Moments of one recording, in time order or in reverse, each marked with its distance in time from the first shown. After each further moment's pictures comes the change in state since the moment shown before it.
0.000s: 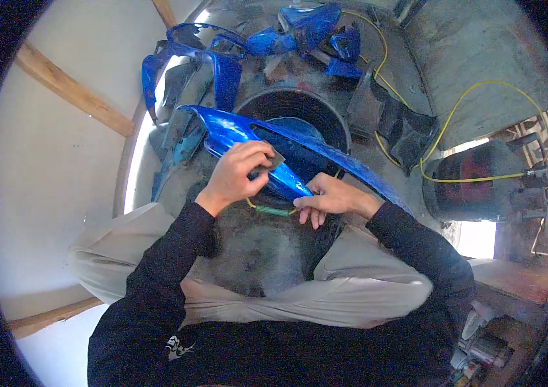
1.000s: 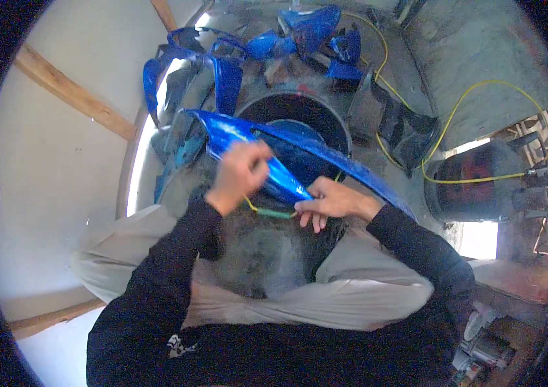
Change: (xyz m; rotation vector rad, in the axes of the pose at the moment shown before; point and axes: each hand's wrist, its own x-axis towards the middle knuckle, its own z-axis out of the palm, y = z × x) left_hand 0.000 -0.001 0.019 0.168 0.275 -0.080; right_hand -0.002 0.000 0.003 -0.038 0.007 -0.013
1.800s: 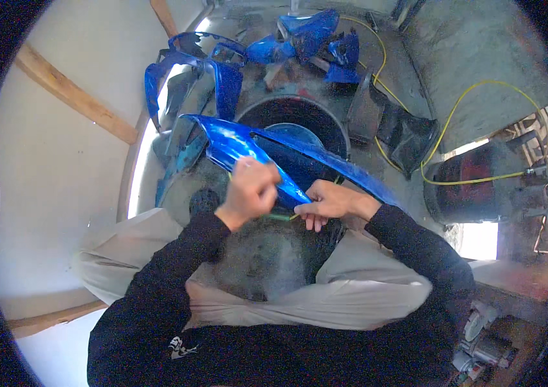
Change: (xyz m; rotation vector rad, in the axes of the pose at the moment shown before) left_hand -0.006 0.012 0.005 -0.005 0.030 0.216; right_hand 0.000 -0.004 -0.003 -0.137 -0.008 0.020
